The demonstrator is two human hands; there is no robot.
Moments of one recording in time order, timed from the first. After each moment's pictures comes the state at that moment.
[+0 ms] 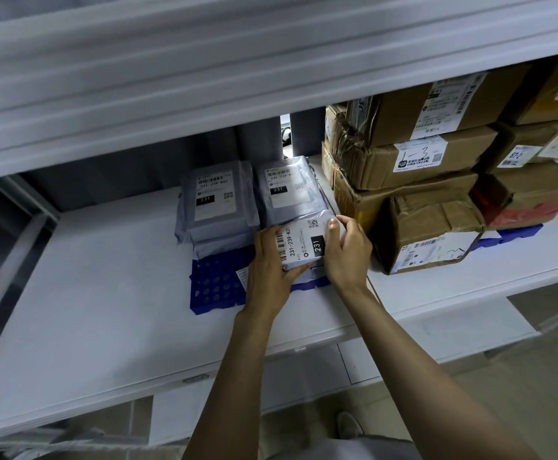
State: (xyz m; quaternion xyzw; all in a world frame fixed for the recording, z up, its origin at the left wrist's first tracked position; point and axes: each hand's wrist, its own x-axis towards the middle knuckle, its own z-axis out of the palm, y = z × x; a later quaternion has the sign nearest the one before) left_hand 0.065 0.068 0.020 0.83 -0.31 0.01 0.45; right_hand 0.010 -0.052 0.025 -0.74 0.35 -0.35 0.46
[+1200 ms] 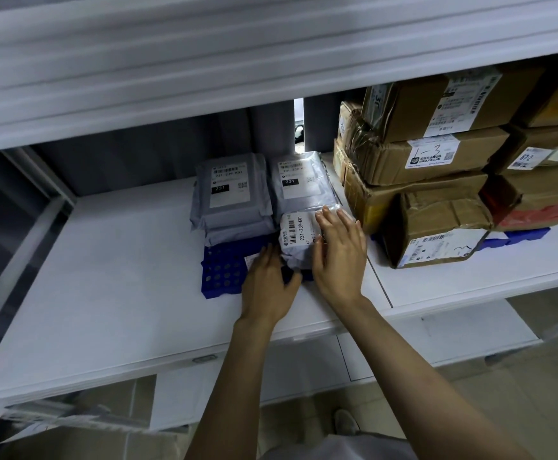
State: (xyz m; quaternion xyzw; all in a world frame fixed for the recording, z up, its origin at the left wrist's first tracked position) left_hand 0.052 0.102 -0.001 0.90 -0.29 0.00 0.32; right_hand -0.002 -0.020 0.020 -0.87 0.20 -0.40 0.22
